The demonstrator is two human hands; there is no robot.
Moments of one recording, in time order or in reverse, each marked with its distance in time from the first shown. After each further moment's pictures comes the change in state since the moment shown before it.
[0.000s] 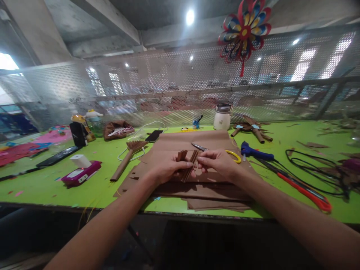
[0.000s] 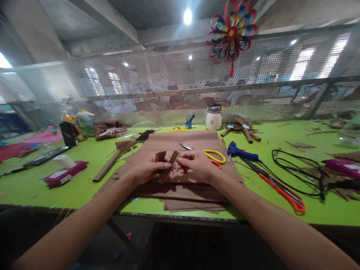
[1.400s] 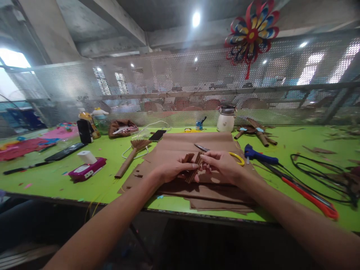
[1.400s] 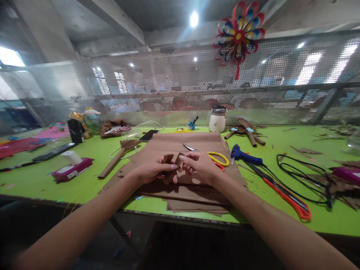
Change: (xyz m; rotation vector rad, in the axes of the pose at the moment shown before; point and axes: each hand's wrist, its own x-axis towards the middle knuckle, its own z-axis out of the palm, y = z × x) left_hand 0.000 -0.002 -0.003 0.057 -0.140 -0.060; right_hand -0.001 -0.001 0.004 0.042 0.032 0.068
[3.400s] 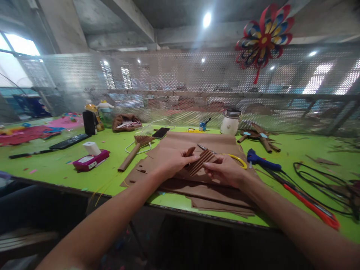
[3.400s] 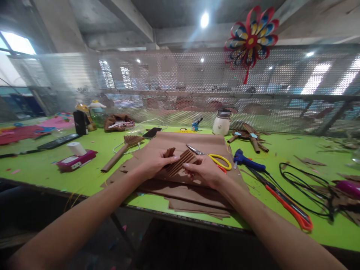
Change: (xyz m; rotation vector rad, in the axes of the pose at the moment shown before) left_hand 0.009 -0.007 -0.005 0.034 0.312 0.123; right_hand 0.000 0.012 -0.002 0.149 -0.039 0.107
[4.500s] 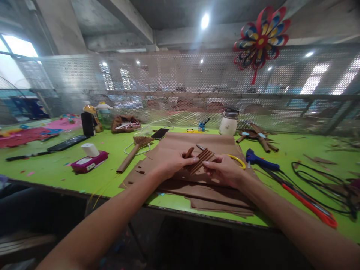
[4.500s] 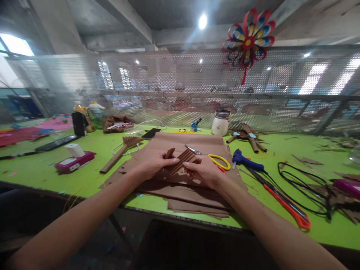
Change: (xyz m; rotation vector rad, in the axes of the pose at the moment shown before) left_hand 0.001 0.001 -0.002 0.084 -0.003 -0.012; right_hand 0.002 0.001 -0.001 0.017 0.045 -0.012
